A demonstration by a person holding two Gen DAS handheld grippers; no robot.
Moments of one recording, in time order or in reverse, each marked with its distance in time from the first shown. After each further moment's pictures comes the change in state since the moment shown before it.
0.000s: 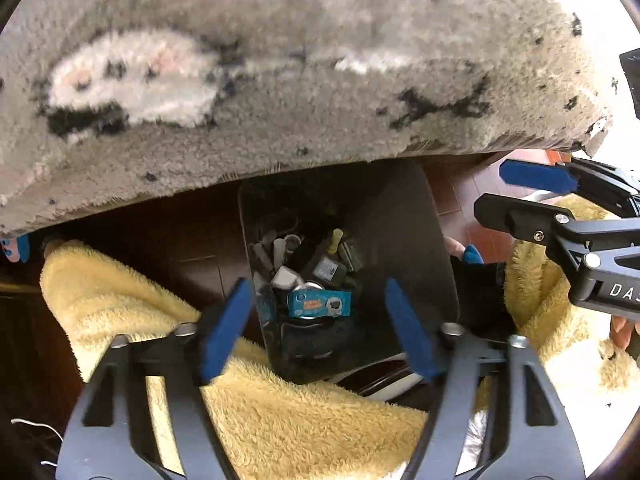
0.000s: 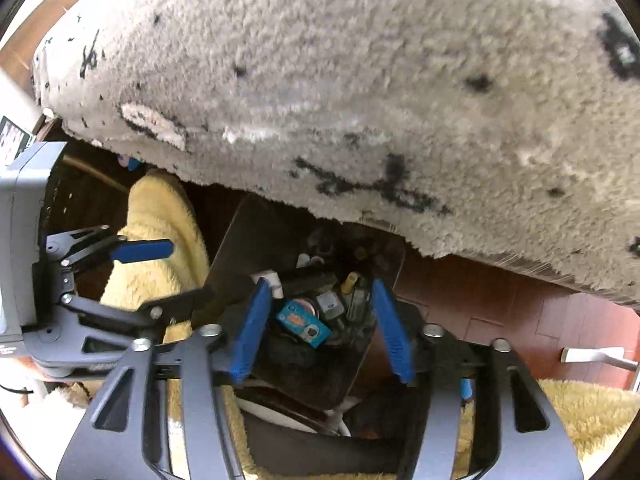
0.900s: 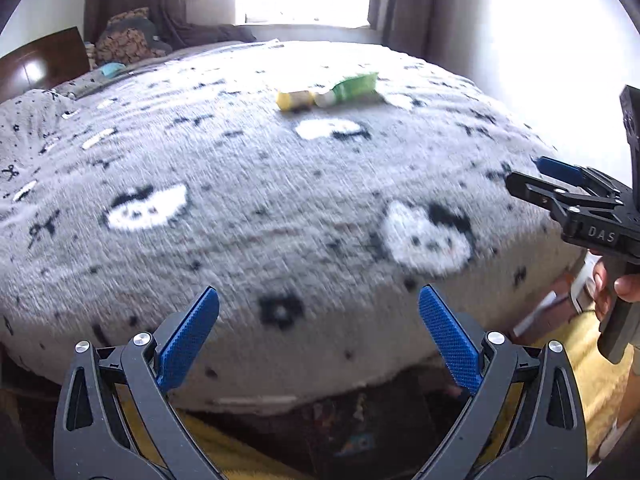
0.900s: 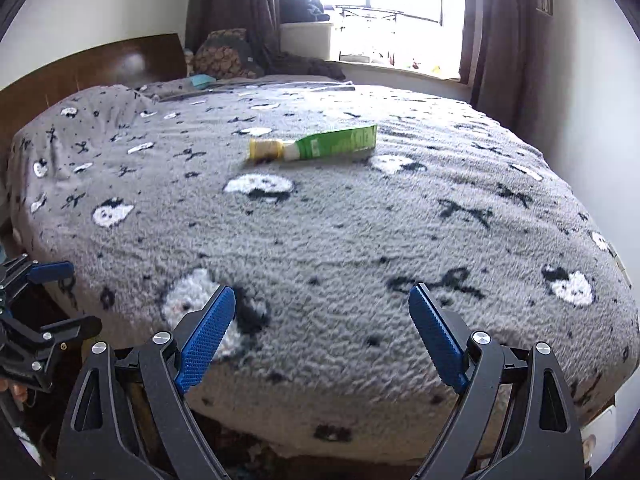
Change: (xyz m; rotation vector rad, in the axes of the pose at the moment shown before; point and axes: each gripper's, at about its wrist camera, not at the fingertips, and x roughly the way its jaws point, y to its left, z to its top) left arm -0.168 0.001 0.120 0.041 -0.499 0.108; right arm -0.171 -0.054 0.127 -0.006 -0.556 -0.264
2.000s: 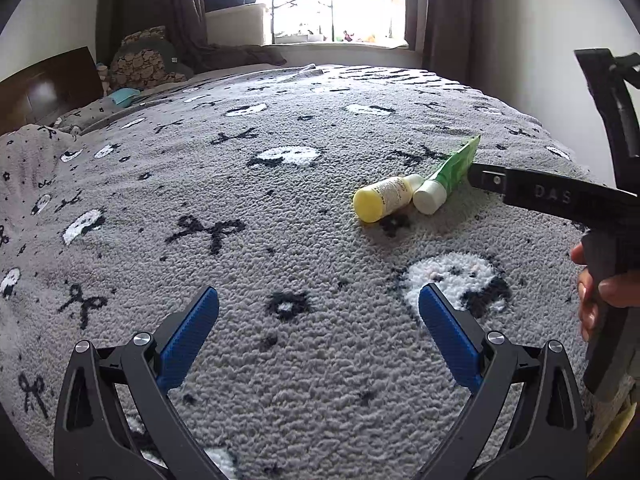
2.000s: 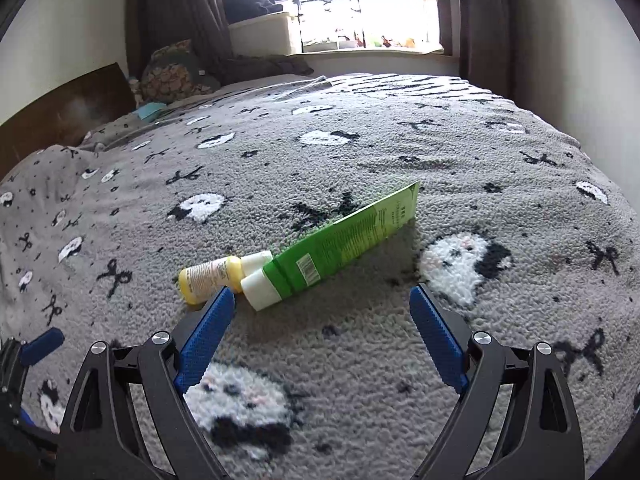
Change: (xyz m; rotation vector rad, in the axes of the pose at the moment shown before) left arm 0.137 0.061 0.148 -0.004 -0.065 0.102; right arm 0.208 0.014 0.143 0.208 0.055 -0.018
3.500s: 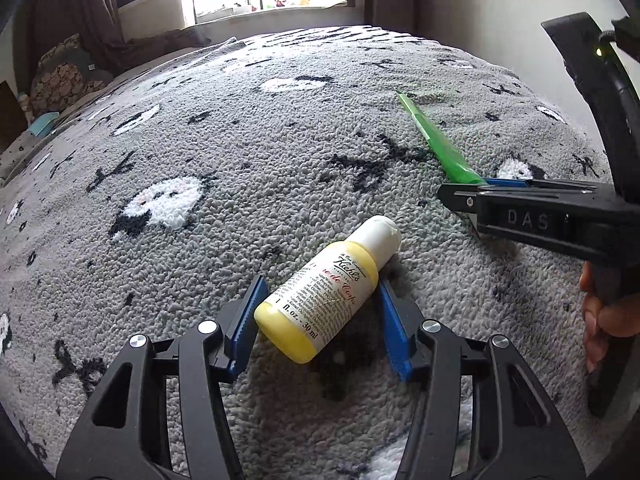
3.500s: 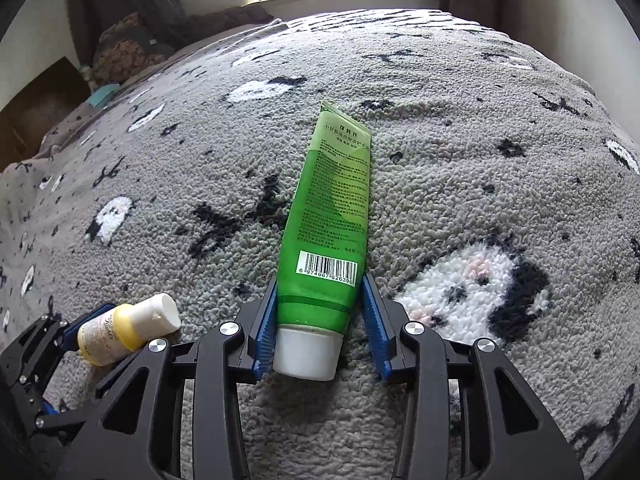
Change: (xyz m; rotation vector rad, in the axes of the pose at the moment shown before) left arm 0.131 -0.056 0.073 0.172 0.128 -0.148; right arm 0.092 -0.055 0.030 0.091 0.191 -0.050
